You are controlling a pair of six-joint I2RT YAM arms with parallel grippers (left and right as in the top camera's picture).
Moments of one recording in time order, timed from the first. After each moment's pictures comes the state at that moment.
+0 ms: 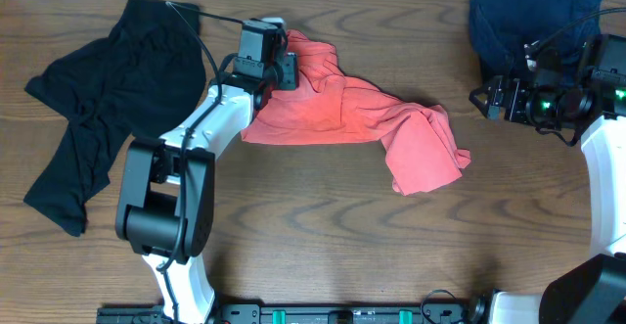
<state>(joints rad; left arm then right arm) -0.26 1.98 1.31 -0.13 0.08 -0.22 -0.27 1.53 1.31 -0.89 -0.52 -0.05</state>
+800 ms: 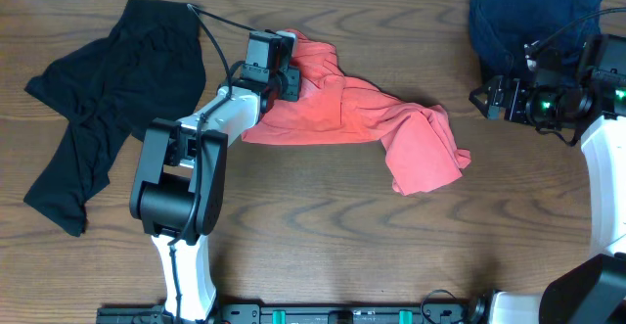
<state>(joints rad) -0.26 2.09 1.31 -0.07 0.12 -0.09 -0.27 1.53 1.31 -0.89 -0.52 -0.05</state>
